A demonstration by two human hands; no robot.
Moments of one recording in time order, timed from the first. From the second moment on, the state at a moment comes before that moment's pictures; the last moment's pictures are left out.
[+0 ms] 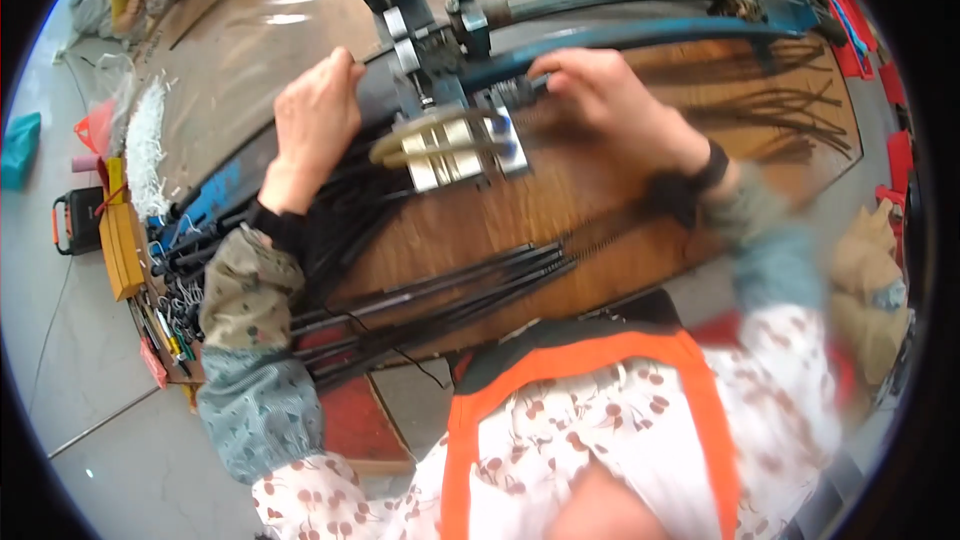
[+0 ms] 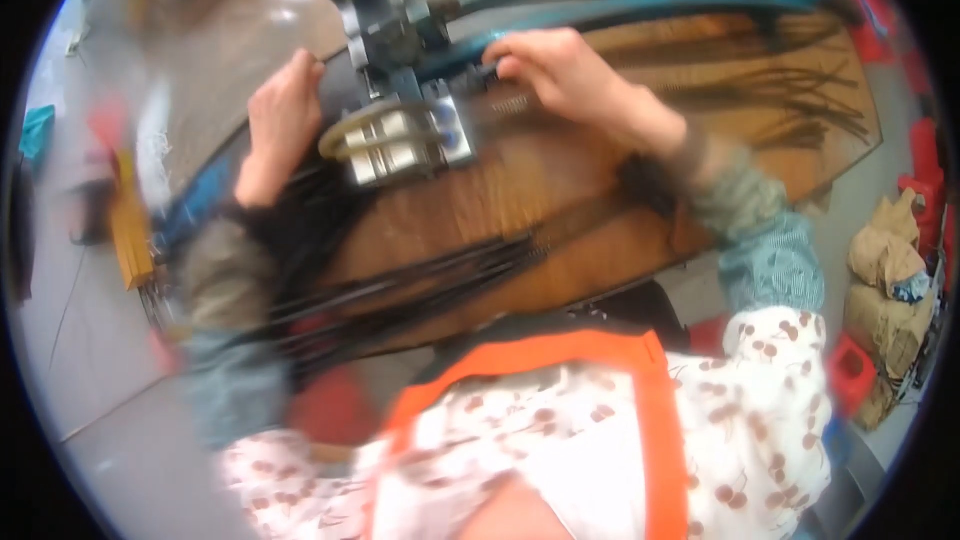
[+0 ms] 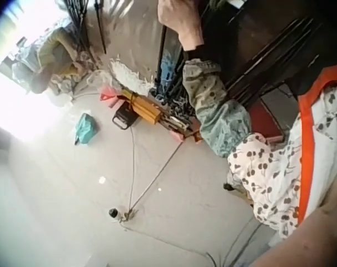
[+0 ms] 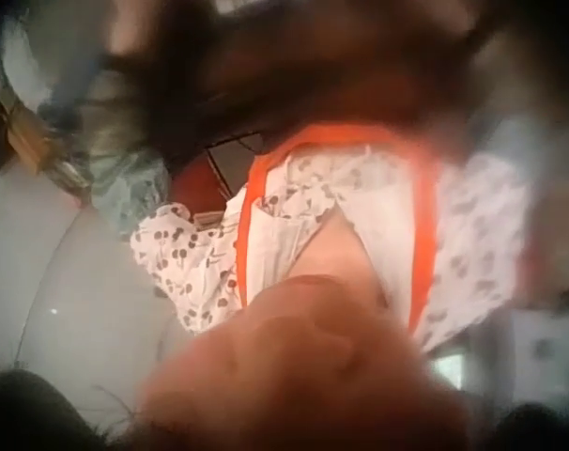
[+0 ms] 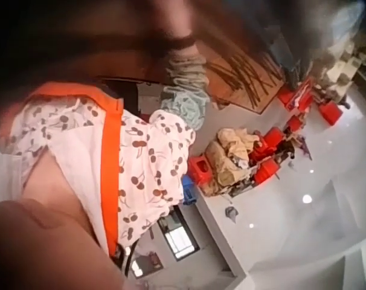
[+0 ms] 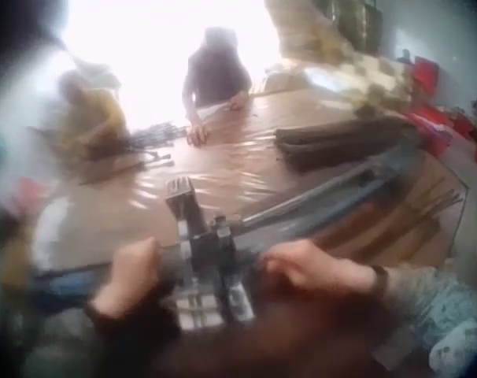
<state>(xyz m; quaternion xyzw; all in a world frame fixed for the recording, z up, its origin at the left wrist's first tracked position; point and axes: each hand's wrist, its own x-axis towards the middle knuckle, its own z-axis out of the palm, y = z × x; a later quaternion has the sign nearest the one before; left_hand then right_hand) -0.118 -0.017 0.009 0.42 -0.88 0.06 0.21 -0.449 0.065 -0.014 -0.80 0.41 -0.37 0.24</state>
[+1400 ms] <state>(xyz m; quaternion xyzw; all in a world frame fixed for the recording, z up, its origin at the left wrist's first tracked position) -0.116 0.157 0.073 0.42 -0.90 0.03 0.10 -0.386 0.163 0.012 -0.71 0.43 -0.44 0.33</state>
